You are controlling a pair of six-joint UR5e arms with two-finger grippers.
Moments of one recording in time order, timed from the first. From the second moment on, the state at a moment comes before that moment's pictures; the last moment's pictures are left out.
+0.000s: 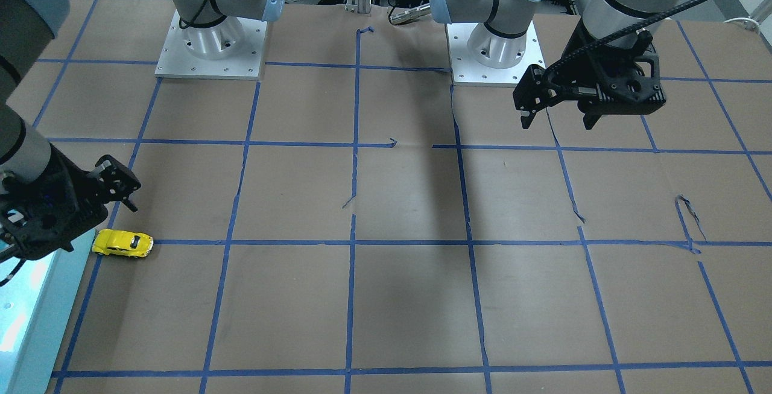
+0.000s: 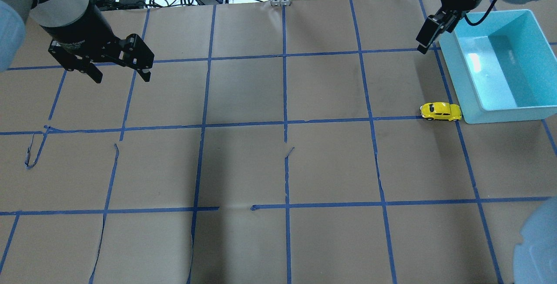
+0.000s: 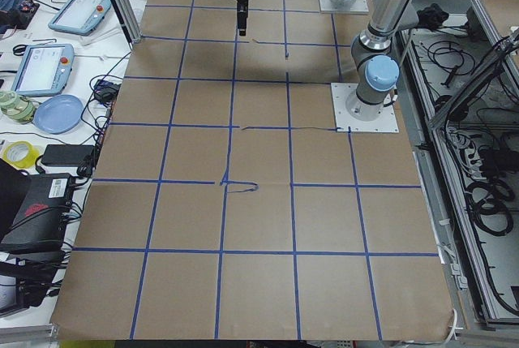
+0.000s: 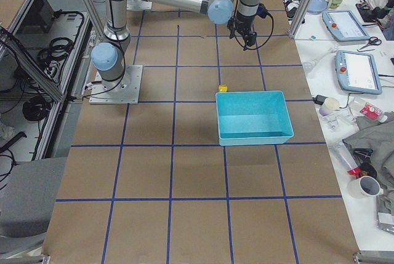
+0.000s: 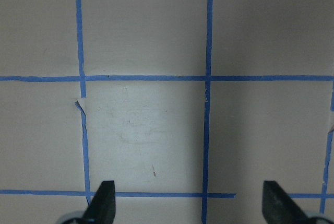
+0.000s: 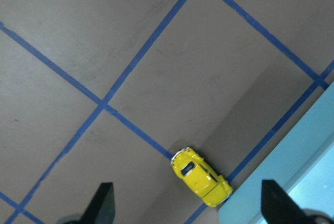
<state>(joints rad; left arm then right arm) -1.48 -1.56 -1.58 -1.56 1.60 0.08 1.40 -1.24 1.41 -1.74 -1.58 -0.91</state>
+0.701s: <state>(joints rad) -1.48 -1.56 -1.58 -1.56 1.60 0.08 1.37 -1.13 1.53 -1.98 -1.64 -1.54</state>
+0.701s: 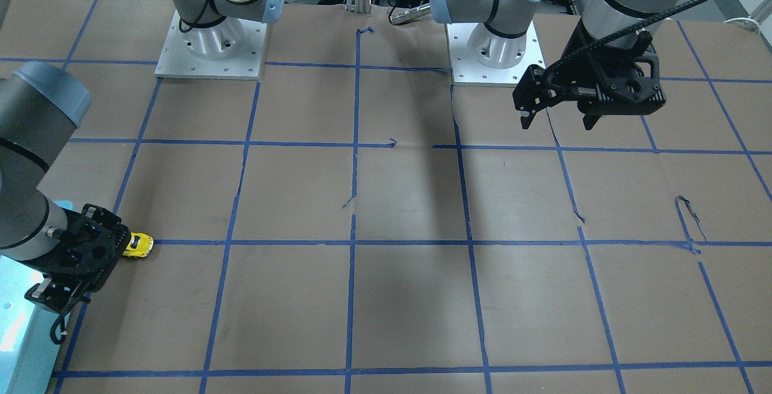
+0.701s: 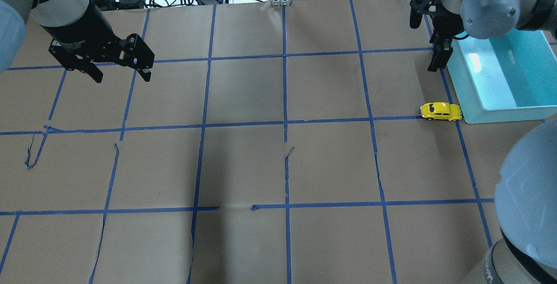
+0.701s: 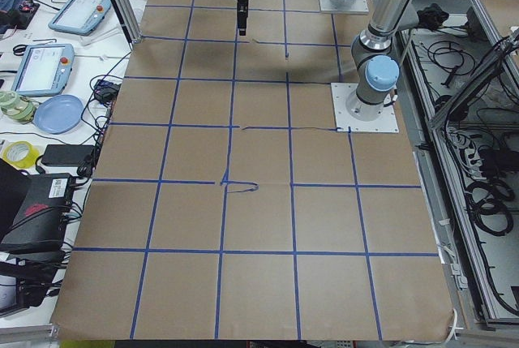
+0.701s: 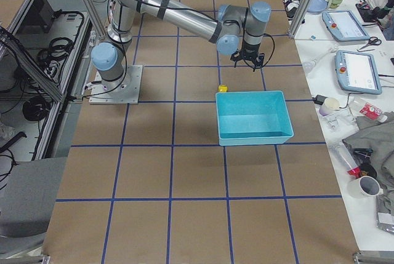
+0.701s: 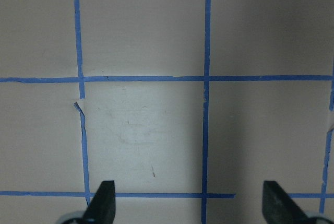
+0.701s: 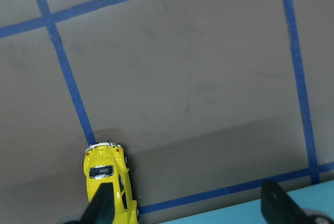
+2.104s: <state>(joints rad) -1.49 -1.56 -1.58 -1.56 1.59 0.08 1.27 -1.17 1.88 -2.29 -1.63 -1.80</state>
